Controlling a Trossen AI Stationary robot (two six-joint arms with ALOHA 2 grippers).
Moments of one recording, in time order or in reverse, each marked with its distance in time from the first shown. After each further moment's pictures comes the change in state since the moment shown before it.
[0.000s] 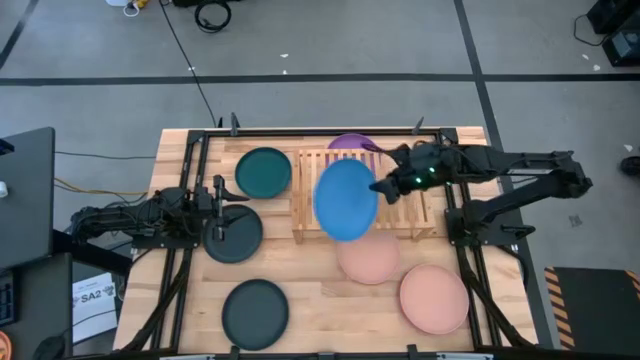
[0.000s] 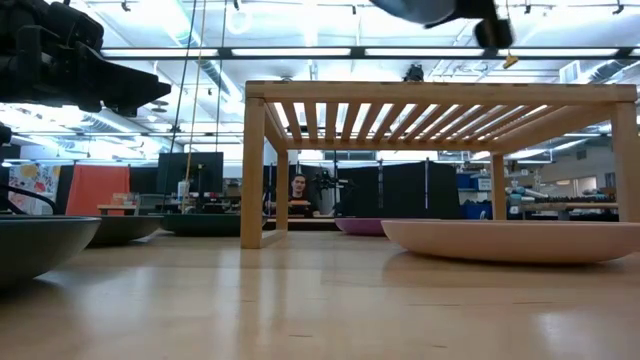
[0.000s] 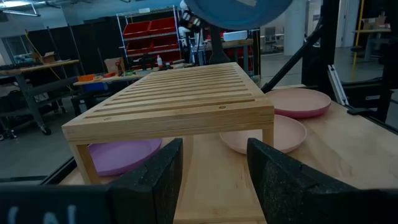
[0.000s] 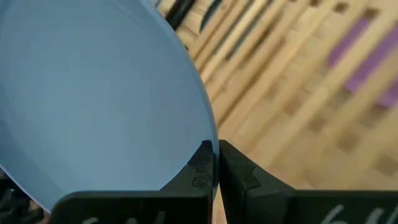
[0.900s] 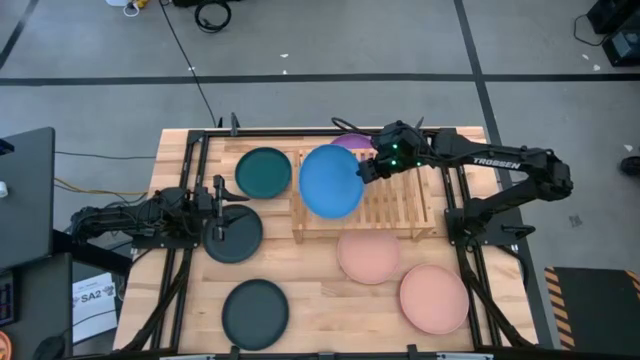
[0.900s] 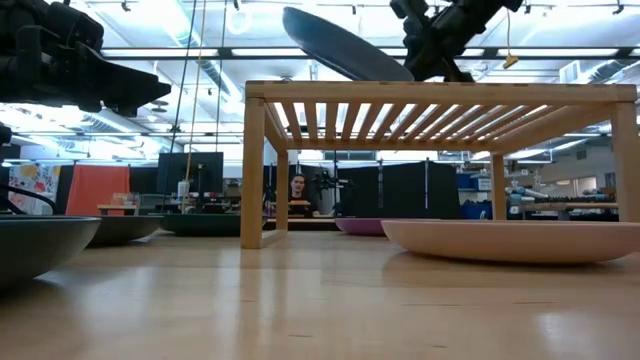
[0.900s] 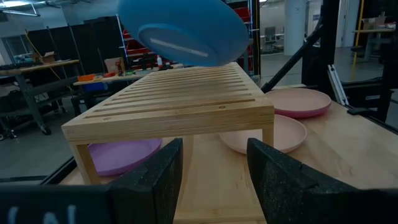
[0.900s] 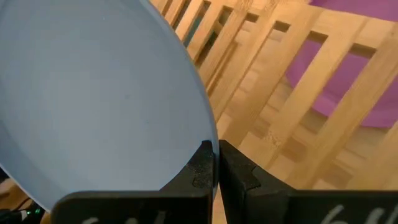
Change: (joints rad) left arm 0.000 0.000 0.000 0.000 0.000 0.000; right arm -0.259 0.194 0.000 0.041 -0.176 -0.067
